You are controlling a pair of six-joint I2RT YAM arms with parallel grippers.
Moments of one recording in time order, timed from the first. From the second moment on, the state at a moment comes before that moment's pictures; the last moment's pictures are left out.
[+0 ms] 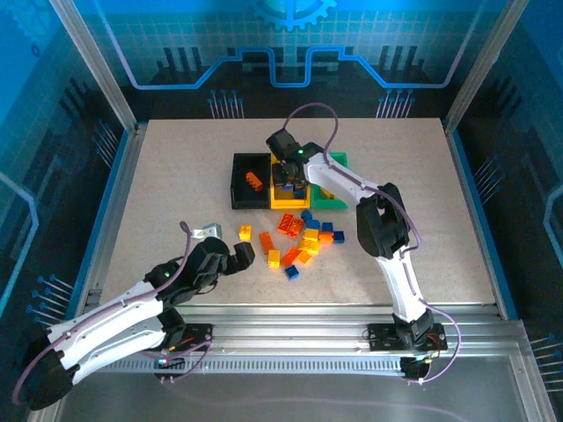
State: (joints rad) left arm -0.76 0.76 0.43 -0.45 -0.26 -0.99; right arm 0.63 2.24 2.00 -0.85 0.18 0.50
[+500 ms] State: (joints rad) left arm -0.76 0.86 0.48 -0.38 -0.18 -0.90; right arm 0.64 1.79 1.57 -0.70 0.13 0.54
